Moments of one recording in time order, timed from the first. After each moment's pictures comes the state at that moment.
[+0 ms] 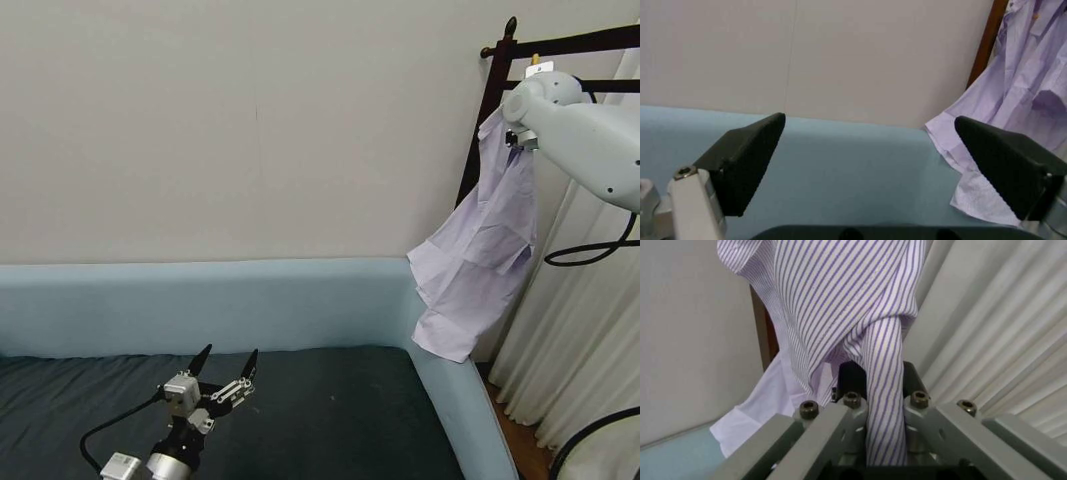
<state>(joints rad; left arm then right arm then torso) 1.46 -0.92 -0.34 -2.21 -0.62 -0.18 -0.21 0.80 1.03 -0.96 0.65 1.64 -0.74 0.74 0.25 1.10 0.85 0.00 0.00</state>
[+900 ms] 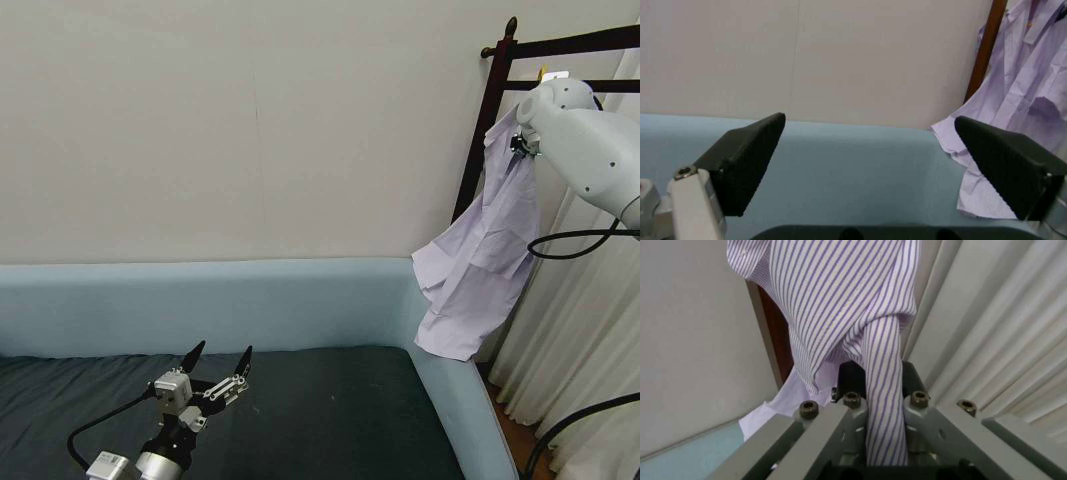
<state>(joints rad) 1.51 -0.91 -0.39 -2.24 -0.60 -0.17 -0.20 0.75 1.08 -0.82 0.46 1.49 -0.74 0.57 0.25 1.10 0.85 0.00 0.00</state>
